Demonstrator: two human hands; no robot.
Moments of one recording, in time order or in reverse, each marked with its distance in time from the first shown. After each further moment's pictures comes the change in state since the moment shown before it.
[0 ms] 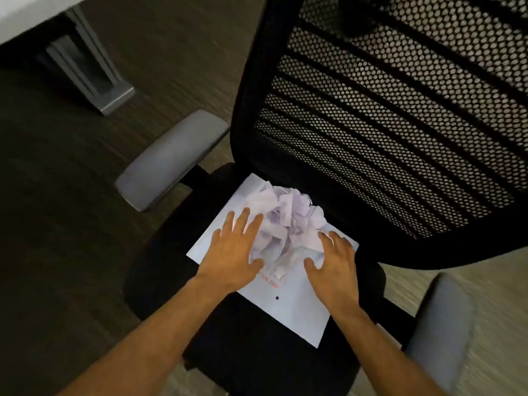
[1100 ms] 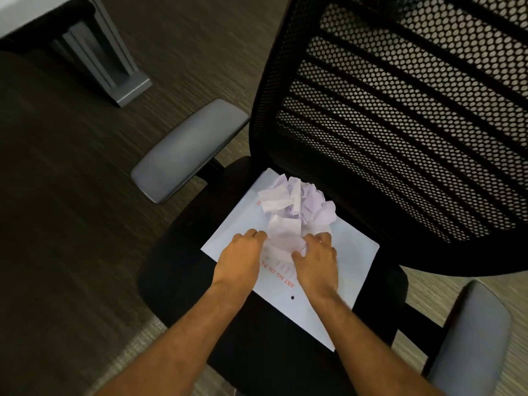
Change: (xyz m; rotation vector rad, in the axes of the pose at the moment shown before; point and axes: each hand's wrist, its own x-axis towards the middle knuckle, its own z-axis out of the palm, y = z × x) left_hand 0.003 -0.003 0.018 -0.026 0.058 -0.156; right_hand 0.026 -0.047 0.055 0.040 -0.048 0.133
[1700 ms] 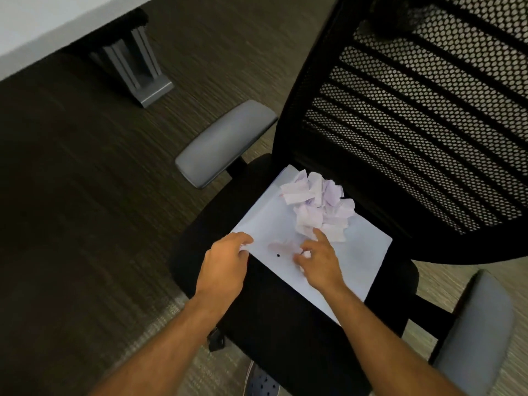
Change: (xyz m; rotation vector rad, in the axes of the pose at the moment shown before) left_hand -0.079 -0.051 -0.031 -0.448 0.232 -0.222; right_hand -0.028 -0.002 0.014 0.240 -0.225 -0.091
